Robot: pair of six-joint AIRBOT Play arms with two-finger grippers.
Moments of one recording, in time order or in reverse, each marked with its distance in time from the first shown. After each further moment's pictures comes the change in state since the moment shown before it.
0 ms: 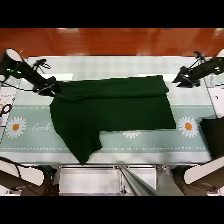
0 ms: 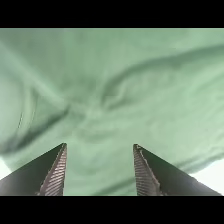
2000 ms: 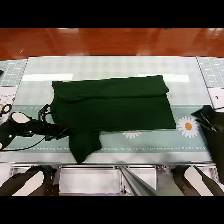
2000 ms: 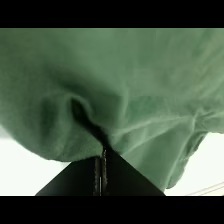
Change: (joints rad) left arm -0.057 0.685 -1.154 -0.248 0.492 -0.020; right arm -0.398 0.885 -1.083 0.007 -0.328 -0.122
